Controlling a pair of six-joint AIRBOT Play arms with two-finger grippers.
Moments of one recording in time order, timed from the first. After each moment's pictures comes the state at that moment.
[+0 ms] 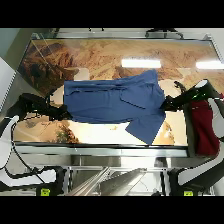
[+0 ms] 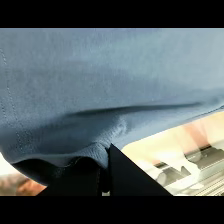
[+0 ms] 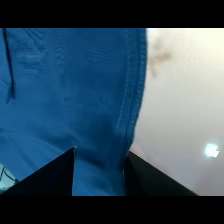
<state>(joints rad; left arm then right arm) 0.25 -1.43 0.92 -2.19 1.26 1.90 -0.25 -1.85 1.38 -0.99 1.42 1.20</state>
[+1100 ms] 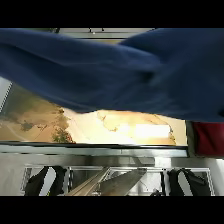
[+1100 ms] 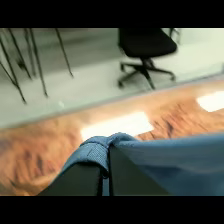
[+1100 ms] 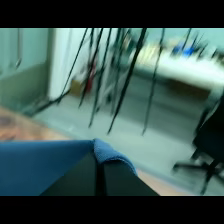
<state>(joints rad) 0.56 -0.80 1.98 -2.46 1.44 1.97 -0.36 -0.73 1.85 -0.74 1.18 1.03</state>
